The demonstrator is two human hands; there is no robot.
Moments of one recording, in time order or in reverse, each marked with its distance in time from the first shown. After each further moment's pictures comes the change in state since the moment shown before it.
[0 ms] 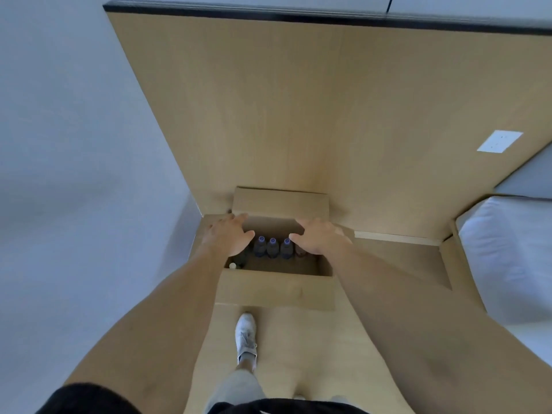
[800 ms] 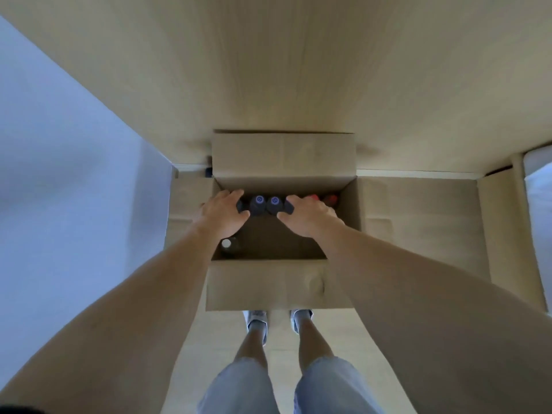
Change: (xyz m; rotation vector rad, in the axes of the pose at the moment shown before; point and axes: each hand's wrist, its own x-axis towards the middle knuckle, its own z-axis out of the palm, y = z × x) left_hand 0.273 -0.064 0.109 0.020 -0.306 0.007; right_hand 0.286 -0.018 0.077 0.129 -0.263 0.129
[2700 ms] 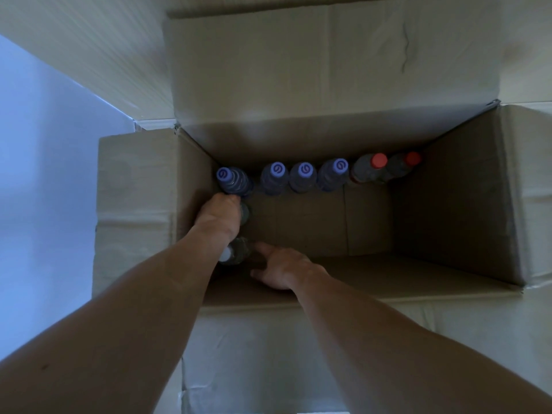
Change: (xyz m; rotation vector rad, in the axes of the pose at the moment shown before) left_hand 0.212 -0.091 0.212 0.236 -0.158 -0.130; right_hand 0.240 -0.019 0.282 0.204 -0.431 -0.138
